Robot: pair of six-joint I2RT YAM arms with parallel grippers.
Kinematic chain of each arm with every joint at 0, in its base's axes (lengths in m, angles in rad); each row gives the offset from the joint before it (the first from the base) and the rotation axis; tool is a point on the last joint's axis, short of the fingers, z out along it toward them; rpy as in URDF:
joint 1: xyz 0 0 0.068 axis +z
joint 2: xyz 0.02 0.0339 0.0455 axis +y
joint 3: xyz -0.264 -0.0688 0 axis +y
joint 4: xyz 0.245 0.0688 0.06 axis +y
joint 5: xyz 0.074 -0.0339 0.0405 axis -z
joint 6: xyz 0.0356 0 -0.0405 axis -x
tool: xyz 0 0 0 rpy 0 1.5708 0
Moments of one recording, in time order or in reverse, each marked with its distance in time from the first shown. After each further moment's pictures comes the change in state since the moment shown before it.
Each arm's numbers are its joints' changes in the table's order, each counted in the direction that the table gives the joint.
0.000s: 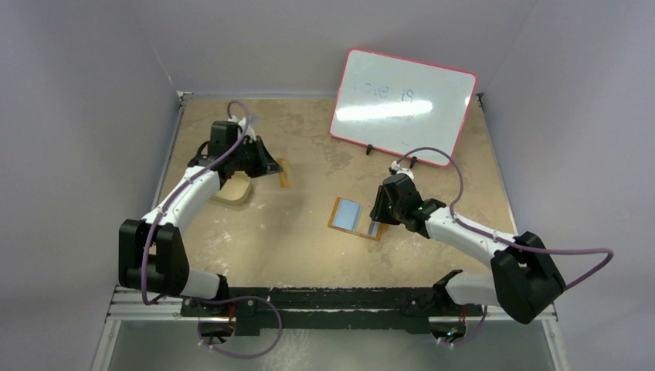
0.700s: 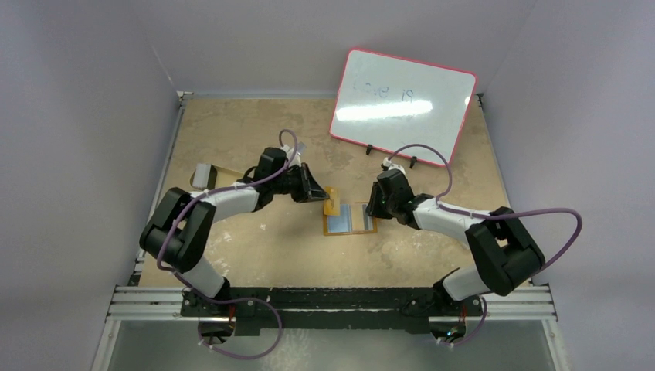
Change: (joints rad) left arm -0.293 0.196 0.217 -0.525 0.128 0.308; right arm -0.021 0.195 -0.023 -0.180 -0.035 0.068
